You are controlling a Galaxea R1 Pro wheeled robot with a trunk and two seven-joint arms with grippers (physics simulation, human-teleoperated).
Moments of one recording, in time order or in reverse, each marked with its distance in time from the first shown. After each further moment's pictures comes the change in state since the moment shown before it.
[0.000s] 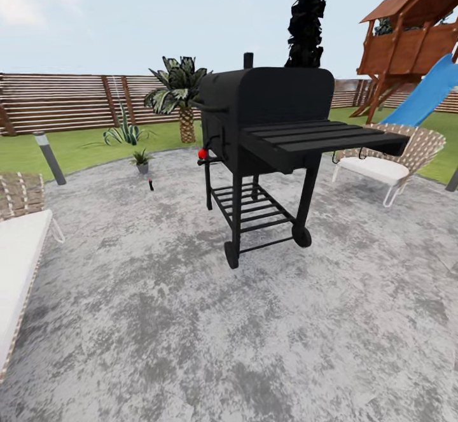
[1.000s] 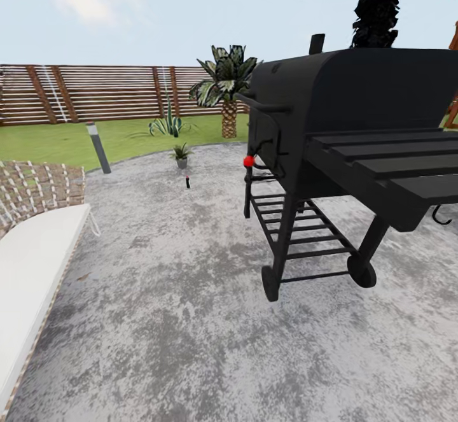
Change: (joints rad) left arm 0.000 0.000 -0.002 0.000 0.000 0.000 0.000; right arm 0.000 0.000 0.000 0.001 0.005 0.000 0.000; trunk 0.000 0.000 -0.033
